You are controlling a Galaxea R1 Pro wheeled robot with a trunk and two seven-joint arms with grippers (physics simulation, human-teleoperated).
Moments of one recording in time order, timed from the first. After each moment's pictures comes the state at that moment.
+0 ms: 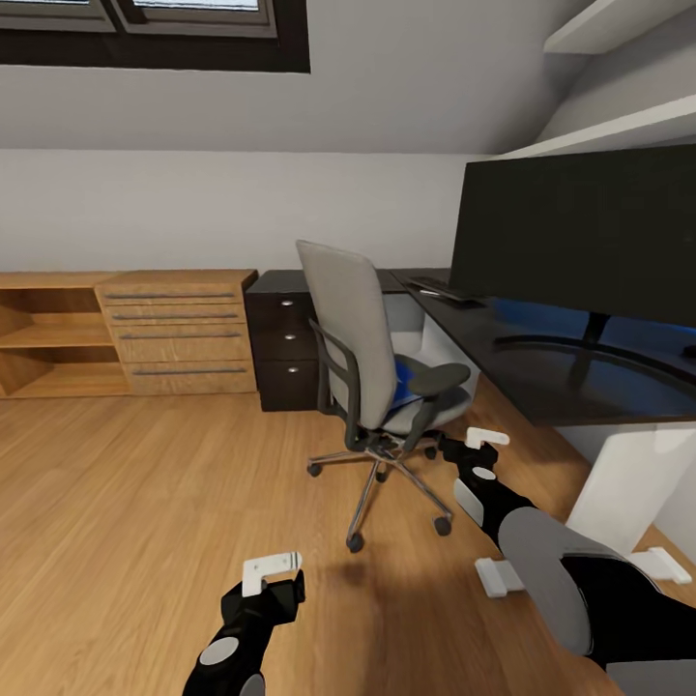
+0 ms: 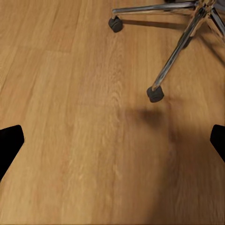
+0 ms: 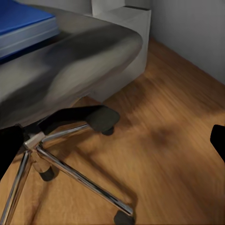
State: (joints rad) left arm 0.00 -0.13 -0.31 -1.62 0.25 0.57 0.50; right arm -1.01 0.02 -0.04 -0.15 -0.07 -0.22 -0.24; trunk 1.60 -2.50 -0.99
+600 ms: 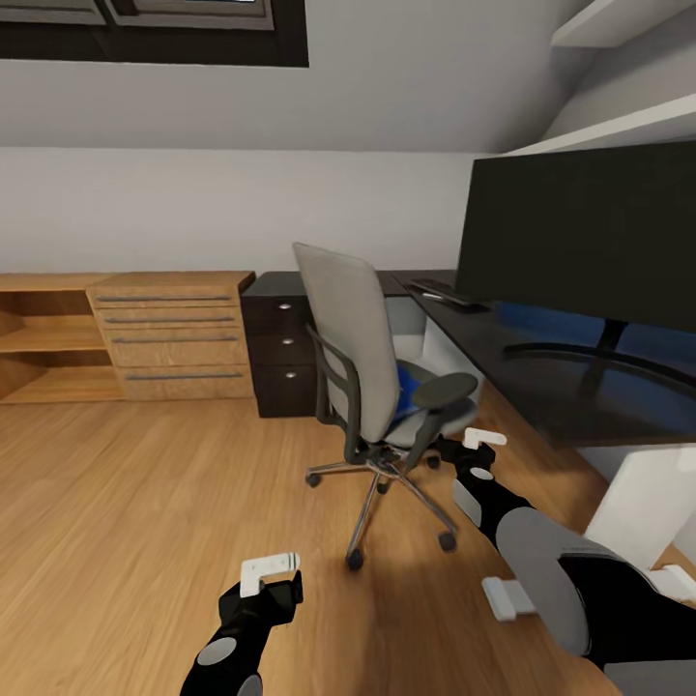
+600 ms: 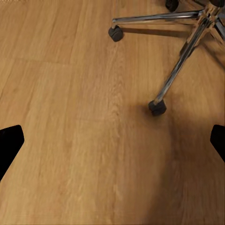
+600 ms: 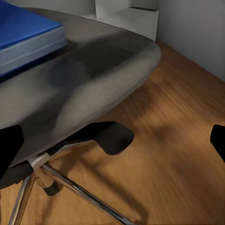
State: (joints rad) left arm 0.00 -0.12 -0.31 -1.62 0.25 0.57 0.50; right arm -1.01 0.02 -0.04 -0.15 -0.08 -0.22 -0.24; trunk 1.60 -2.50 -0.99
